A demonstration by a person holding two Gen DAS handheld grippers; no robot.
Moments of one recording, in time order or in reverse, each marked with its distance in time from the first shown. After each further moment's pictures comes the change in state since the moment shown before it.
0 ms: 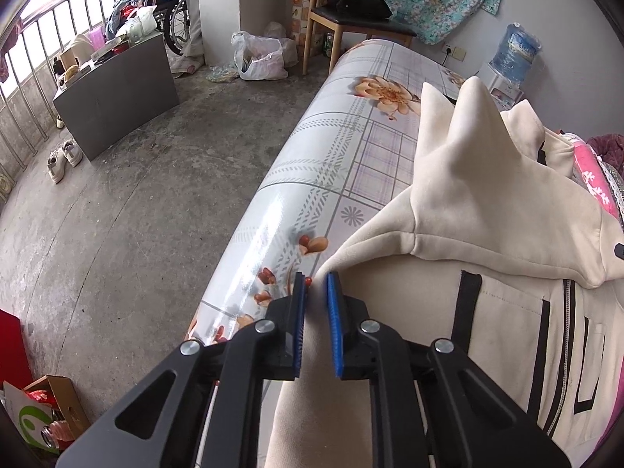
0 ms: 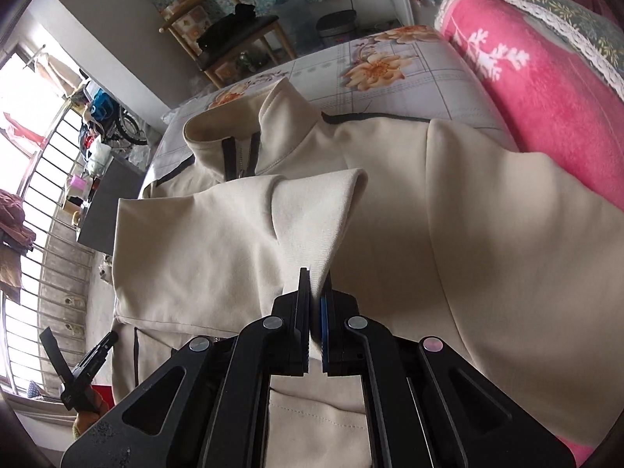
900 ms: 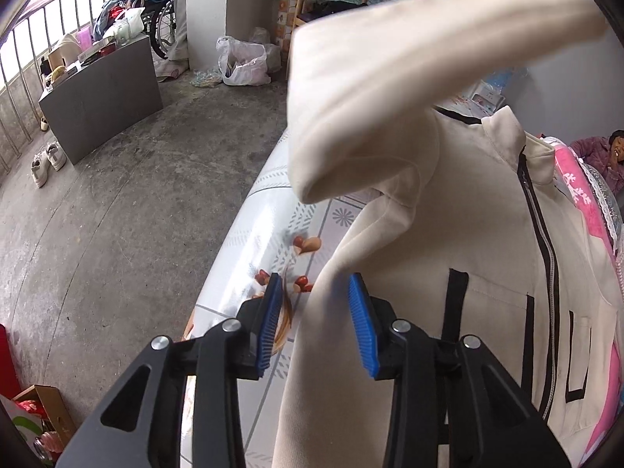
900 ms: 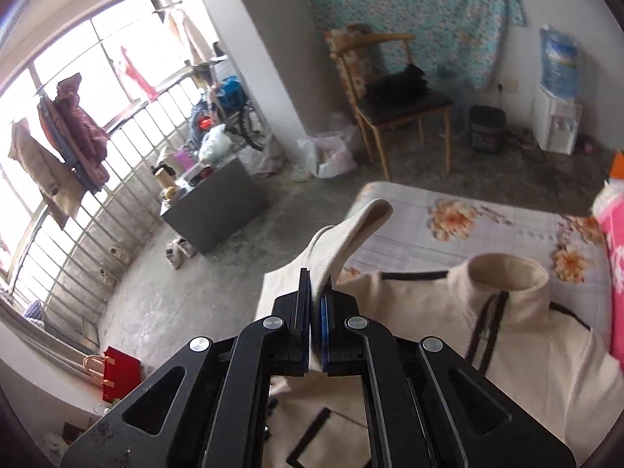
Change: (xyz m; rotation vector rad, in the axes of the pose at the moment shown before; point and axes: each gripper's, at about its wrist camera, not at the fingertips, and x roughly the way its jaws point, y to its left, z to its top) left arm -0.003 0.008 -0.002 0.007 -0.029 -0.071; right arm -0.058 0.272 0.072 -0.358 -0.157 0.213
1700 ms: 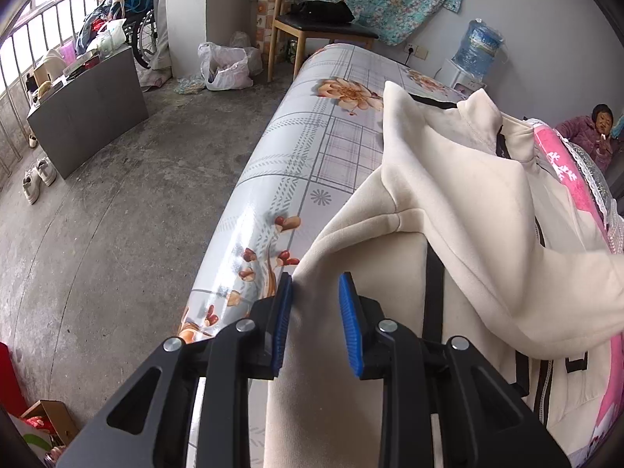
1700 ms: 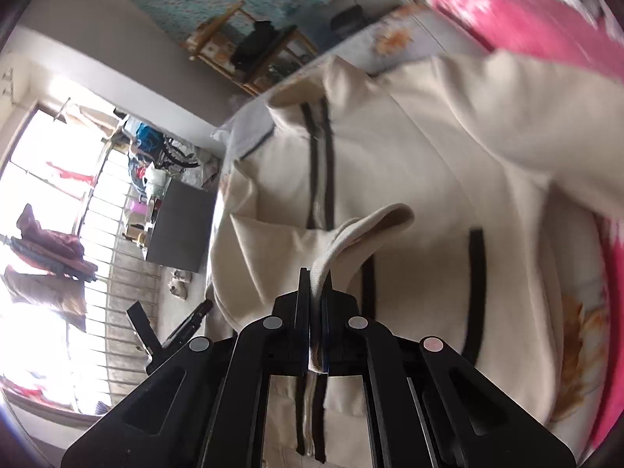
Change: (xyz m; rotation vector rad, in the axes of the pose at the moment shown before) left arm -0.013 -0.002 -0.013 0.077 -0.001 -0.052; right arm -0.090 -0.133 -0.203 0.476 0.068 -0.014
